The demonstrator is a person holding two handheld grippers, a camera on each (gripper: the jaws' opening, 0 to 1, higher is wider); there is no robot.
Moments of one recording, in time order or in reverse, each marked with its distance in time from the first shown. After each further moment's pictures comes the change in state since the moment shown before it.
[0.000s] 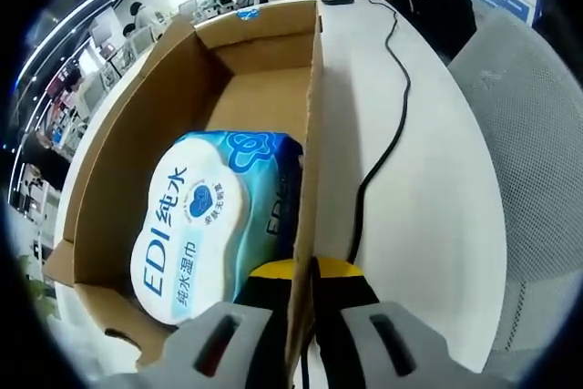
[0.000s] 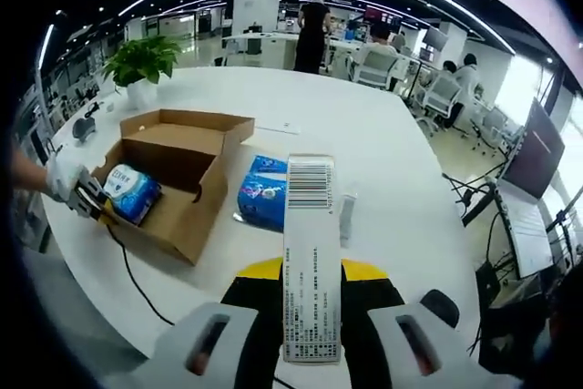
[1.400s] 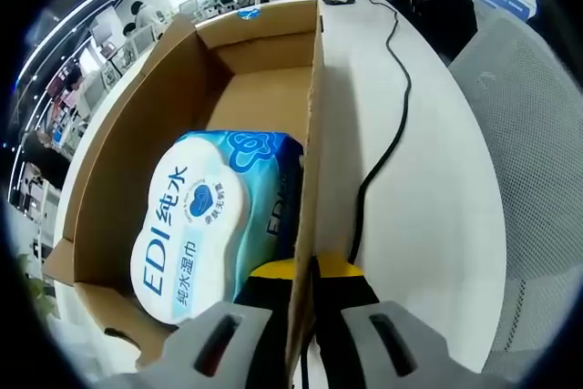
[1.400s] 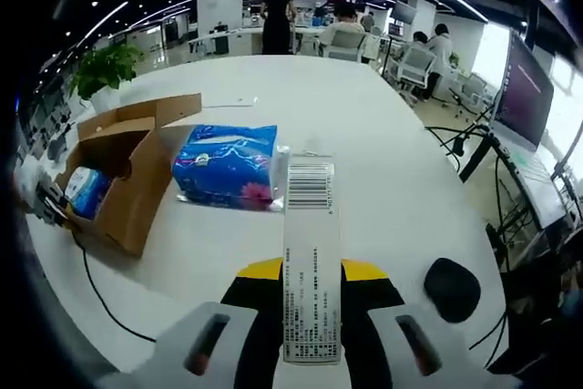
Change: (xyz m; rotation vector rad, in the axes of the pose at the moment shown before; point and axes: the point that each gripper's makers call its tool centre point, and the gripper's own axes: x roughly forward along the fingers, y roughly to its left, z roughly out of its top) left arm 0.001 0.000 0.001 -0.005 0.000 0.000; right arm 0.060 -0.040 -0.067 0.189 0.058 -0.039
